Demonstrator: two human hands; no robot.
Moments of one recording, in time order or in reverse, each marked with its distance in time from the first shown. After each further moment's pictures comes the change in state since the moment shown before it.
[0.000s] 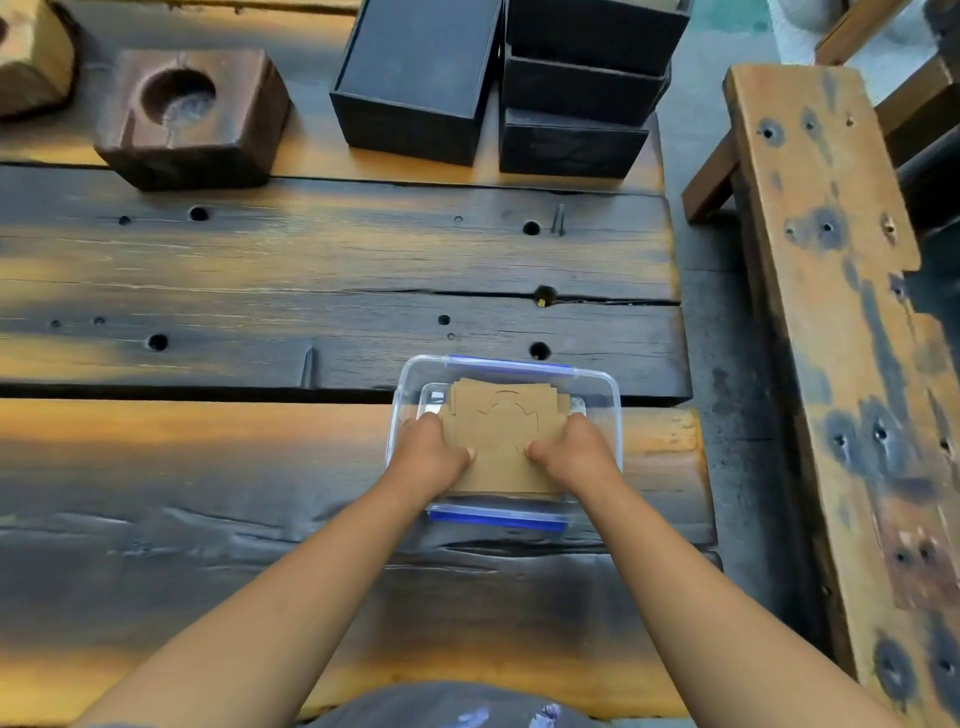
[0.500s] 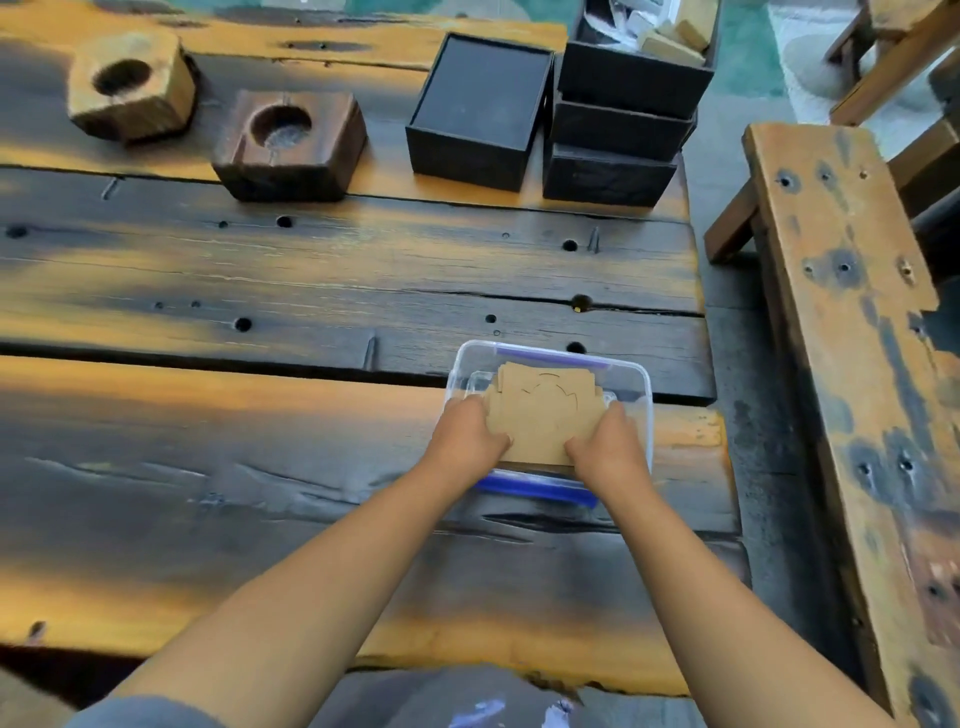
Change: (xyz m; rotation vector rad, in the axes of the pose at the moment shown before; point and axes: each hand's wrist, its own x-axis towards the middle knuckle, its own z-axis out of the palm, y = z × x) left_hand -0.054 -0.009 -0.018 0.005 0.106 0.203; right_hand -0.058 0.001 0.008 0.020 0.191 -0.119
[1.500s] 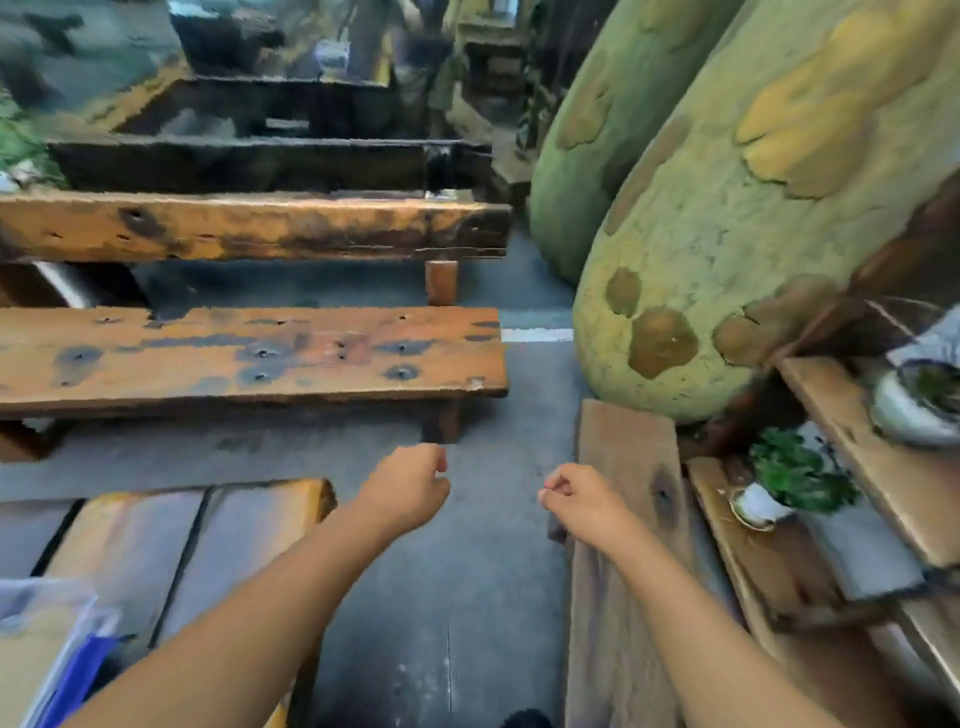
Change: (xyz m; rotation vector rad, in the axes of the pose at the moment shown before) left_hand -0.358 0.054 0.204 0.950 -0.791 1.534; right_hand -0.493 0.294 0.061 0.753 0.852 0.862
